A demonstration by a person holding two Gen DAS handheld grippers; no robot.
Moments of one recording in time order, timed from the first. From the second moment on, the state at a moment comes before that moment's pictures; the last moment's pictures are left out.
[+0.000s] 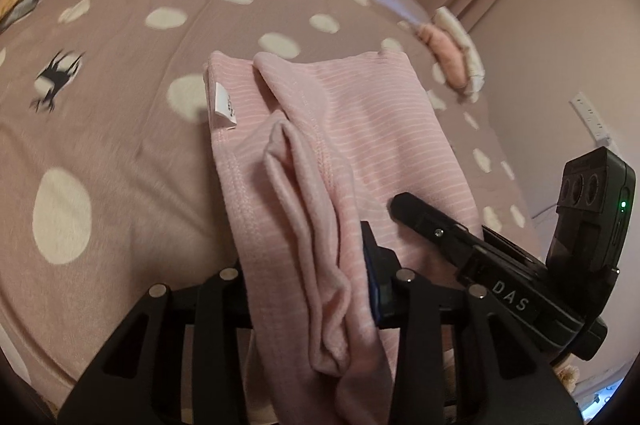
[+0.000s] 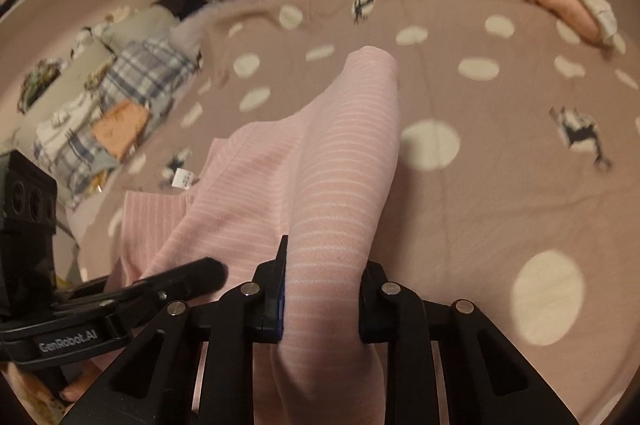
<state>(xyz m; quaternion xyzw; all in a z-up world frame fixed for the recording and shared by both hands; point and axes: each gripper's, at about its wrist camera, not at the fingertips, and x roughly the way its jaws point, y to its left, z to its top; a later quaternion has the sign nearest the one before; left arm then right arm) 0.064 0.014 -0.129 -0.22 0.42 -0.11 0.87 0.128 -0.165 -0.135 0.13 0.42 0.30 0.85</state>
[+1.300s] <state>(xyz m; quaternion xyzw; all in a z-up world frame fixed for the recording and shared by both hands) 0.120 -0.059 -0.181 -0.17 0.49 -0.09 0.85 0.156 -0.224 -0.190 0.17 0.48 0.22 0.83</state>
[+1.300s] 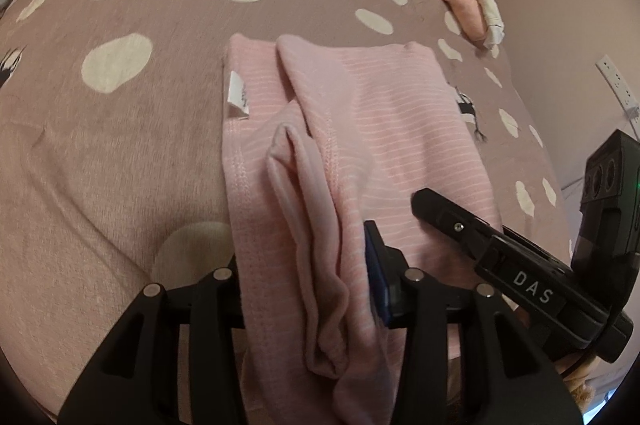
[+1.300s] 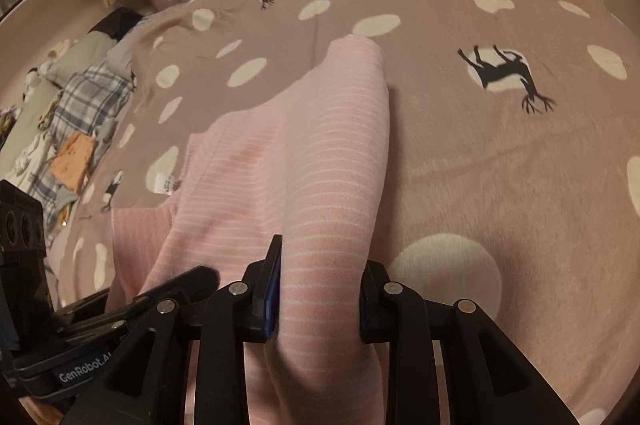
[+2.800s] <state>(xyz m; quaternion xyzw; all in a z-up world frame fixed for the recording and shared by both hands) 0.019 -0.002 -0.073 -0.12 0.33 -0.04 0.94 0.073 -0.246 -0.079 0.11 0.32 0.12 0.93</state>
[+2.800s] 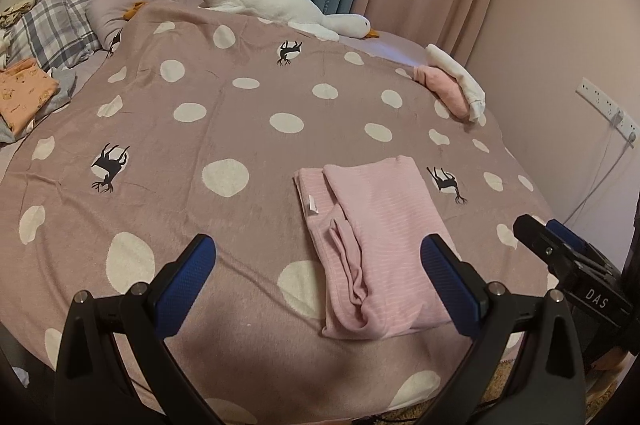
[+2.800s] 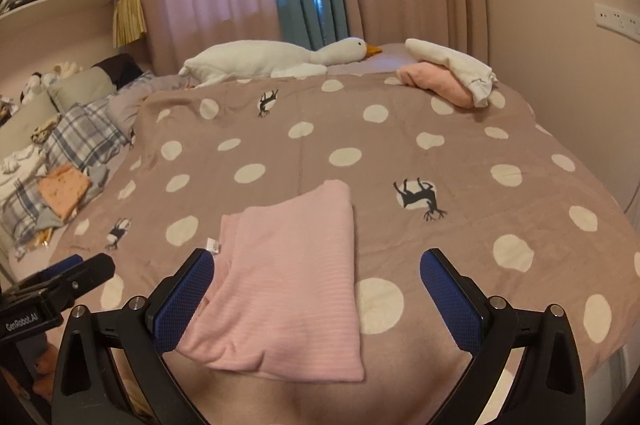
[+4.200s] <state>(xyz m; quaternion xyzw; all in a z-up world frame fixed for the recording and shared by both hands) 0.018 -0.007 -0.081 -0.11 0.36 -0.04 0.93 0.064 -0.233 -0.085 0.09 0.33 0.11 0.93</state>
